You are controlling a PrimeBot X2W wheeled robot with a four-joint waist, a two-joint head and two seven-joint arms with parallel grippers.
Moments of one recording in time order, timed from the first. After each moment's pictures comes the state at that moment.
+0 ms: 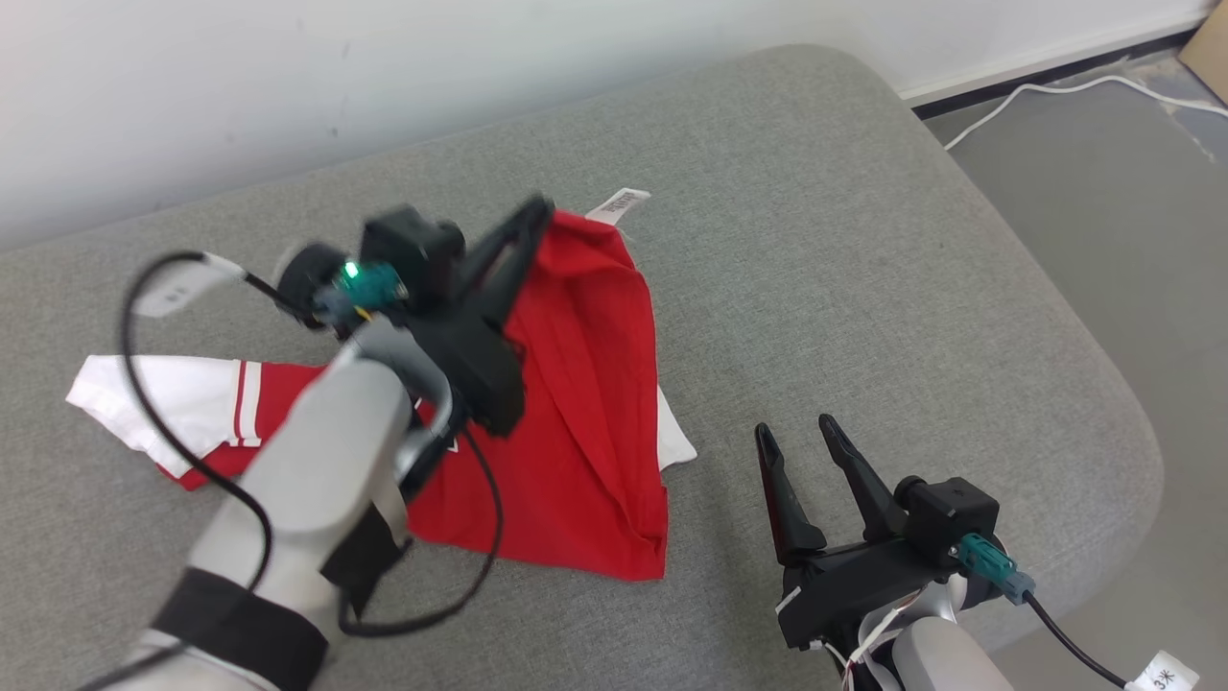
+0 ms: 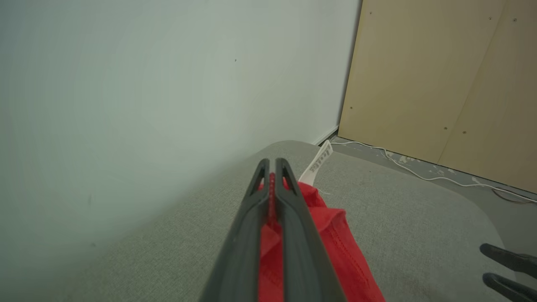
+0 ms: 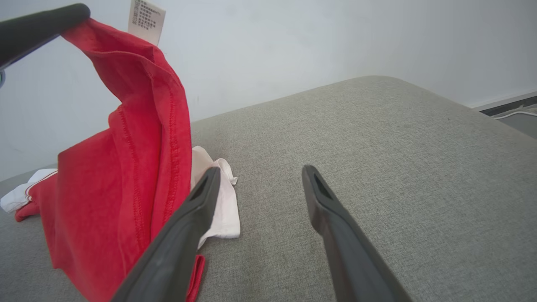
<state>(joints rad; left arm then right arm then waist) -1.01 0.11 -0.61 0.64 -0.41 -0.13 -0.17 -0.32 -0.05 0.38 0.37 0.29 0.13 -0.26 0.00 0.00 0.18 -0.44</state>
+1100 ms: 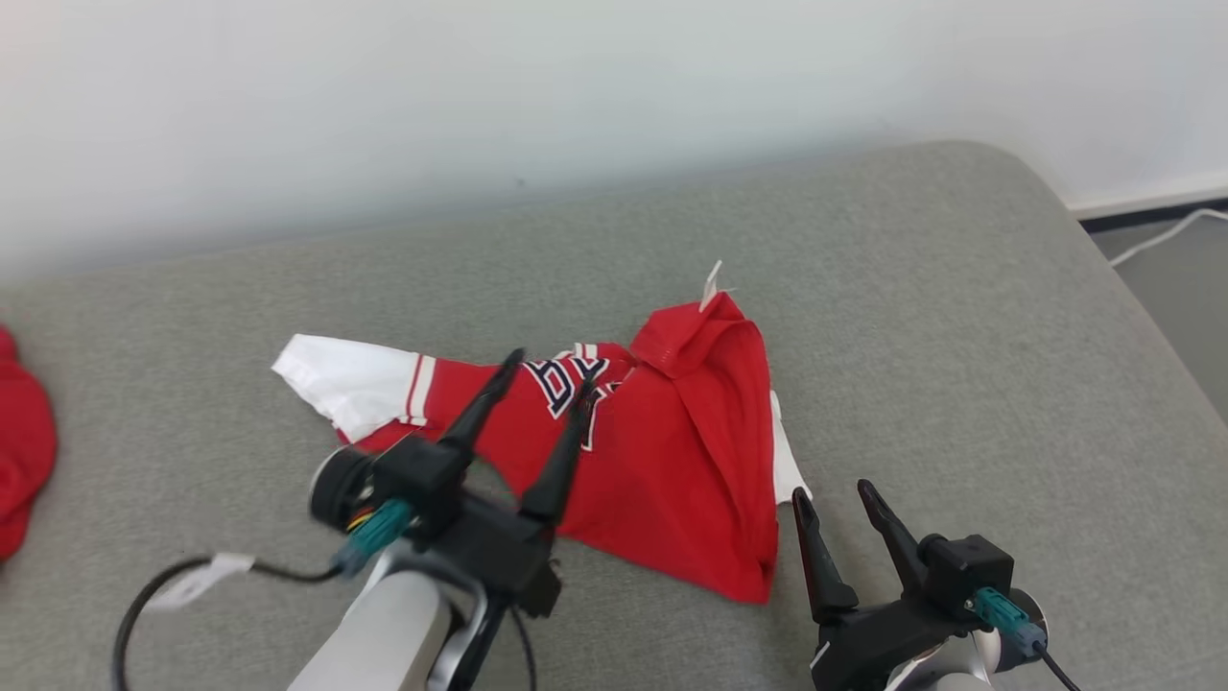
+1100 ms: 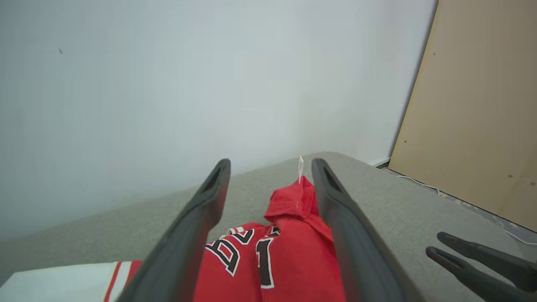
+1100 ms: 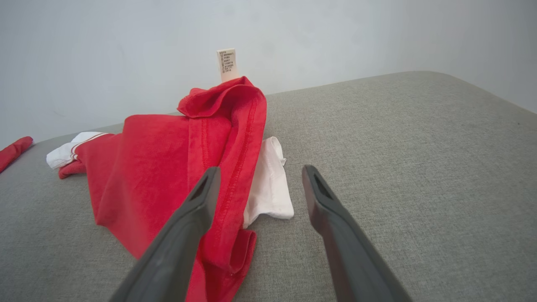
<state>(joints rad) -0.57 0.11 -0.57 0.28 -0.37 0.06 -0.26 -0.23 -0.05 0.29 0.41 0.17 0.13 -0.26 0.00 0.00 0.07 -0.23</state>
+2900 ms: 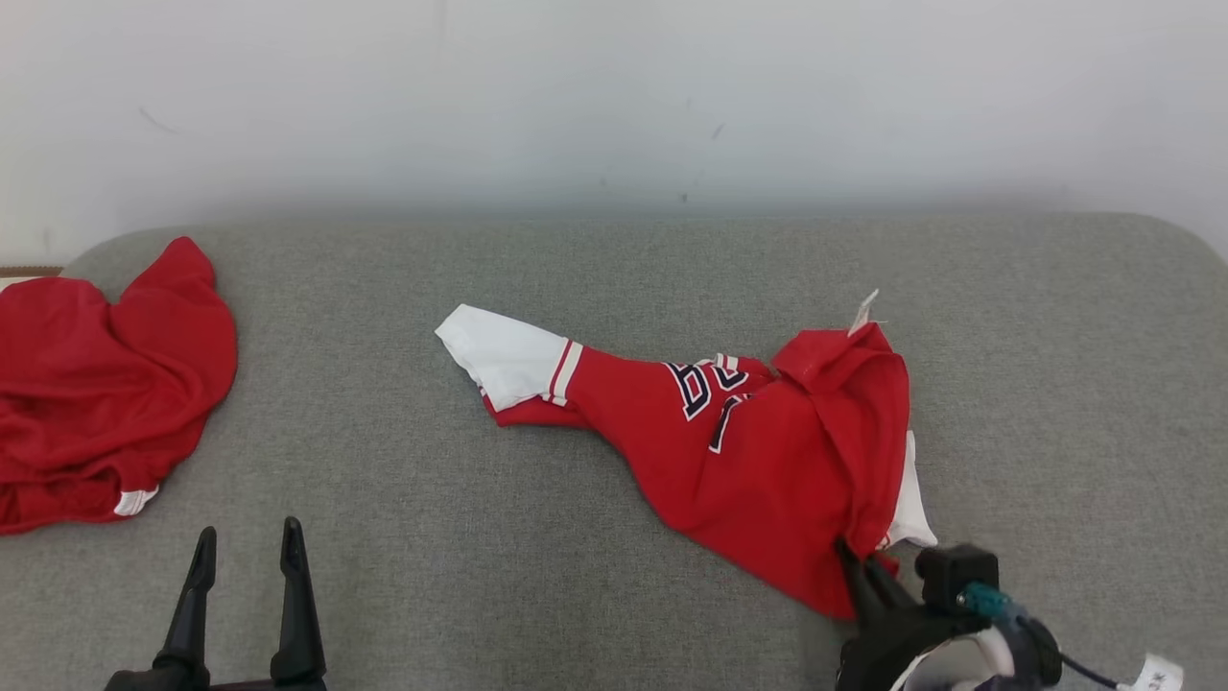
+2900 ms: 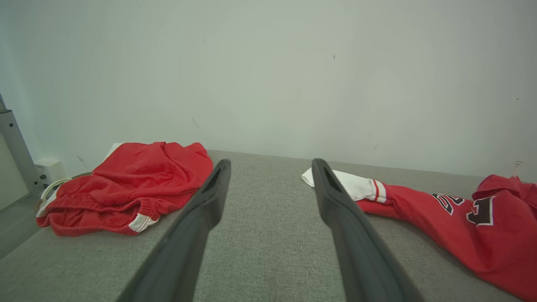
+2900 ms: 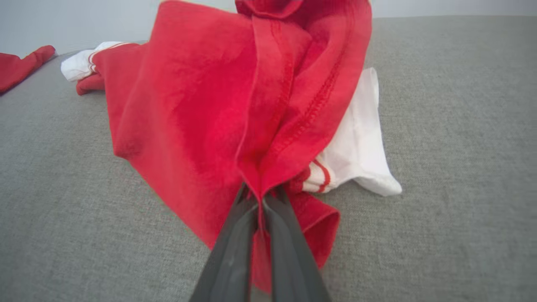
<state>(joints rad) -0.03 0.09 0.00 -0.08 -0.16 0.12 -0.26 -0.27 -0.09 0.29 0.64 0.18 0.13 -0.15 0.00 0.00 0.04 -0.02</state>
